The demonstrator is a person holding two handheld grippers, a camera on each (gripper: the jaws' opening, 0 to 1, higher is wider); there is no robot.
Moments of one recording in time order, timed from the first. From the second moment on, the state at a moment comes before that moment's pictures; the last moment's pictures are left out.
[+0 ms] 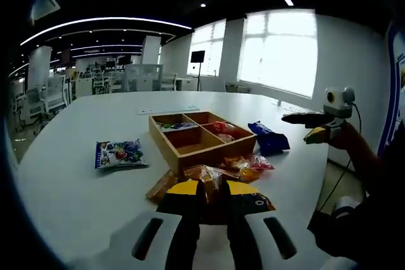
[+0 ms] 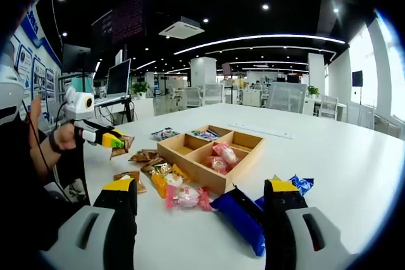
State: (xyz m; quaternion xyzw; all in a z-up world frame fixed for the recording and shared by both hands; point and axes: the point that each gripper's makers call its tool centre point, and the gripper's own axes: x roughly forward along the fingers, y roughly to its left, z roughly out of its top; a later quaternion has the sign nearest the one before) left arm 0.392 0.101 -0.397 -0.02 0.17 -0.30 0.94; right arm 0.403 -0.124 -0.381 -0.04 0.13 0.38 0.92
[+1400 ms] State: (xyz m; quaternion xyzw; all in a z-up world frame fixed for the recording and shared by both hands) left arm 0.476 0.087 -0.368 -0.01 0.14 -0.30 0.94; right arm 0.403 -0.129 -0.377 -0.04 0.13 0.37 0.92
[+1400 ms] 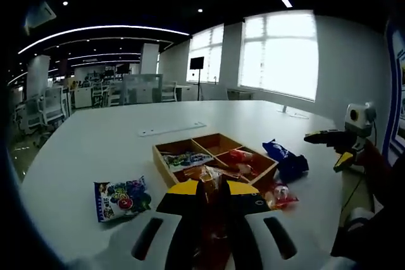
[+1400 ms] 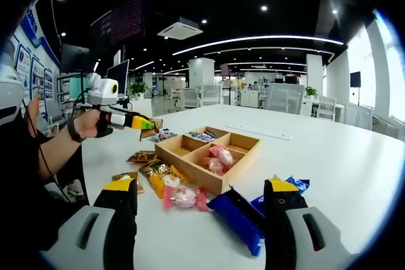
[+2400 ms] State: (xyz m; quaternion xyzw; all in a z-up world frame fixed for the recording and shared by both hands) left arm 0.517 0.071 -0.391 -0.06 0.15 -0.28 0.95; right arm 0.403 -0.125 -0.371 -0.05 0.12 0.37 0.92
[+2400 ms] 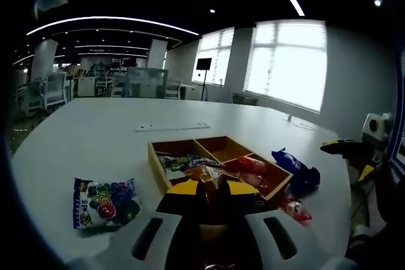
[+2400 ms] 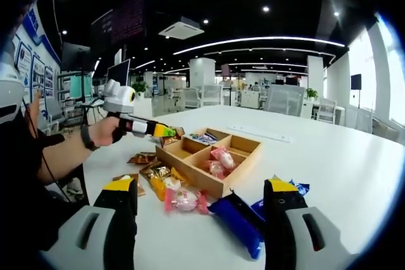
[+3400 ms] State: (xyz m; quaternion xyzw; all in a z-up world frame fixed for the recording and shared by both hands) left arm 0.521 0.047 -0.417 -0.03 0.15 -0.23 0.96; right arm 0.400 -0.120 -0.375 -0.04 0.13 0.38 0.92
